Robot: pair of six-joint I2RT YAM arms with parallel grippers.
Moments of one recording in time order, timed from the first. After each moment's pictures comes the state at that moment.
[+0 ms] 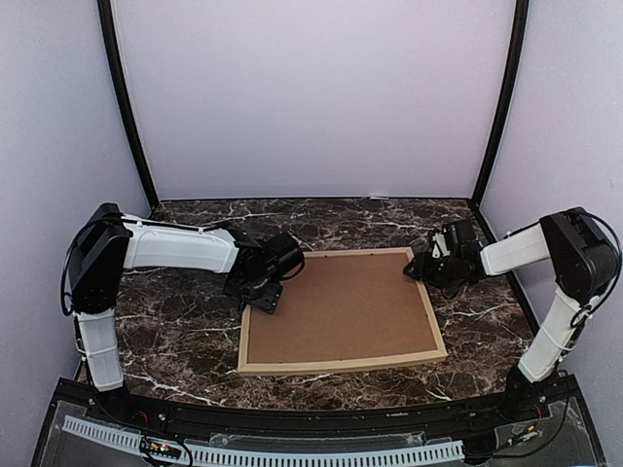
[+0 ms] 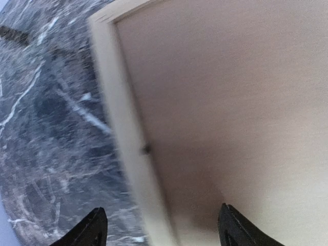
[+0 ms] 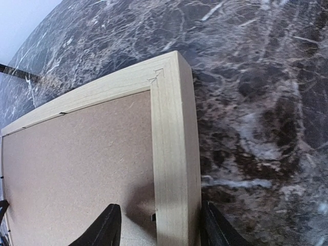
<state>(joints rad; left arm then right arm) -0.86 1.93 1.33 -0.84 -0.45 -0.56 0.28 1.72 0.76 0.10 -0.26 0.51</state>
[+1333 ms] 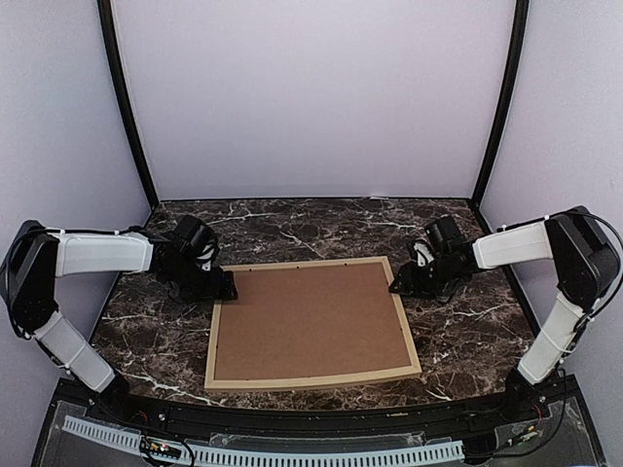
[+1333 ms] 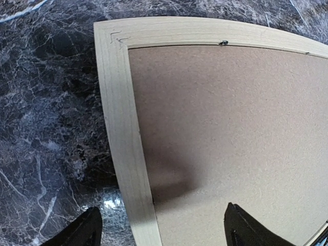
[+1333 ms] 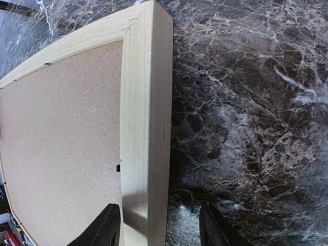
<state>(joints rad) -0.49 1.54 0.90 -0.50 0.07 -0.50 0.40 1.69 0.86 -0.21 -0.36 0.44</state>
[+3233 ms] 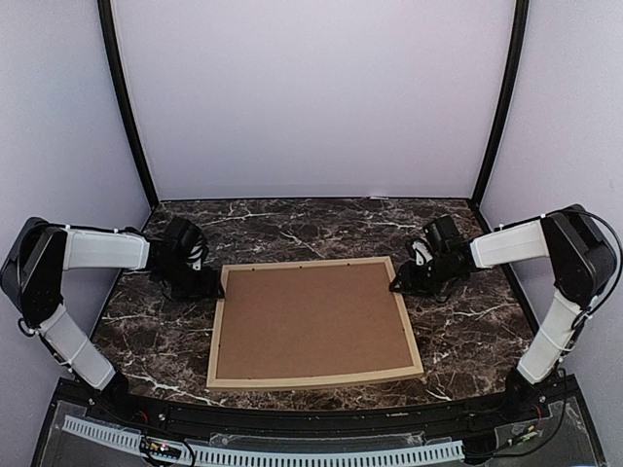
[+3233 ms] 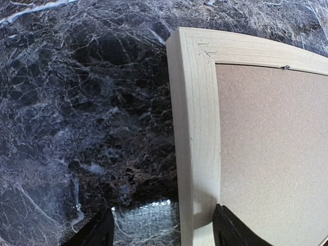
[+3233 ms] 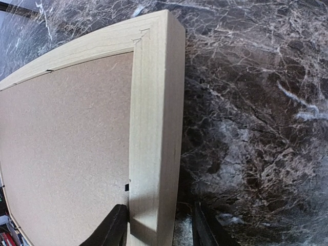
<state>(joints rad) -0.36 1.59 0.86 -0.45 0.12 -0.43 0.40 1.72 0.88 -0.19 -0.34 0.43</state>
